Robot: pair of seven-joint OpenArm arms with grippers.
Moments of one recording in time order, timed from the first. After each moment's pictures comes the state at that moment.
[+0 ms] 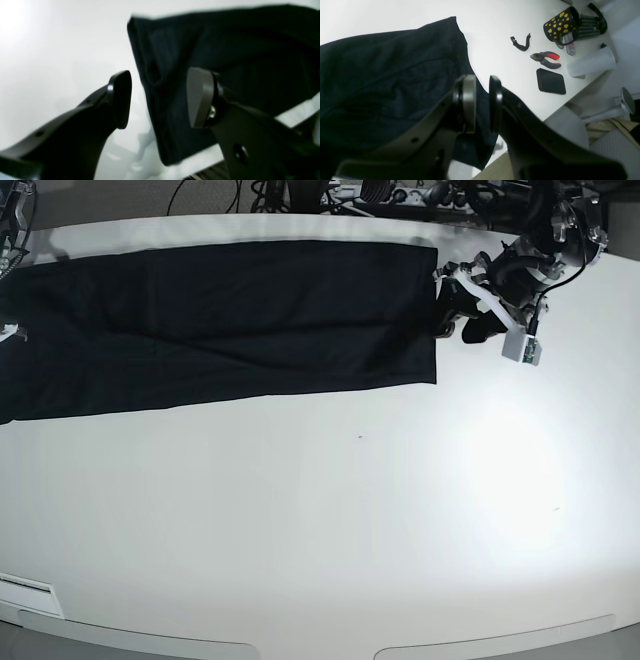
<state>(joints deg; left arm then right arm) 29.8 -19.0 -17.1 126.7 -44.2 -9.7 56.9 -26.5 26.8 35.0 122.9 2.7 -0.8 -59.6</state>
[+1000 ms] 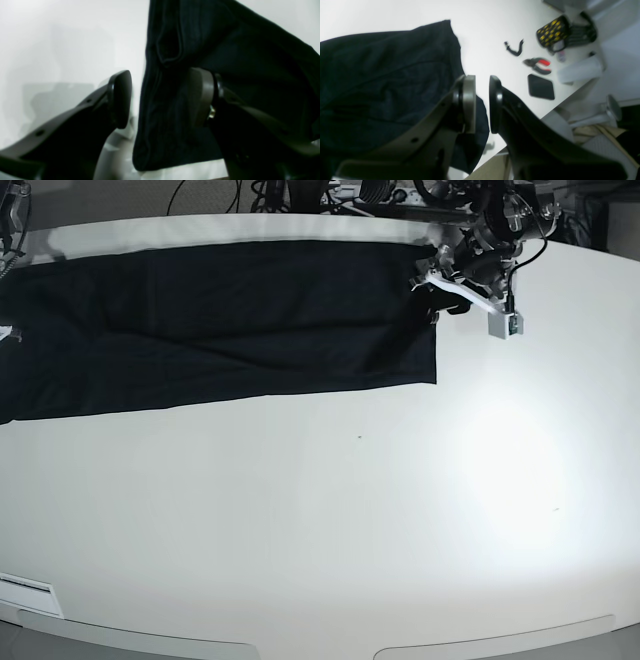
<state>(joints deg) 32.8 -2.8 -14.0 123.8 -33.3 0.6 55.0 -26.5 29.4 35.0 122.9 1.6 0.7 -60.1</state>
